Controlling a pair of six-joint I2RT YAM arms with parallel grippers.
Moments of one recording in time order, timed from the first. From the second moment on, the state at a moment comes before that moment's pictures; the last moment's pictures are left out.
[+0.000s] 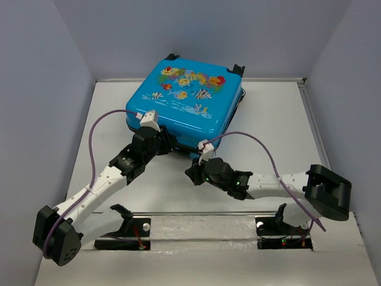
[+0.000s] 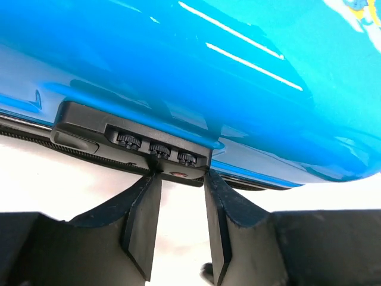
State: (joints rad) left arm -0.59 1.01 0.71 -0.15 -0.14 -0.65; right arm 1.15 1.47 0.70 0.39 0.26 0.54
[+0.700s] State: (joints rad) left arm -0.70 1.00 0.58 0.02 -0.06 -0.73; right arm 0.88 1.16 0.41 0.31 0.20 0.41
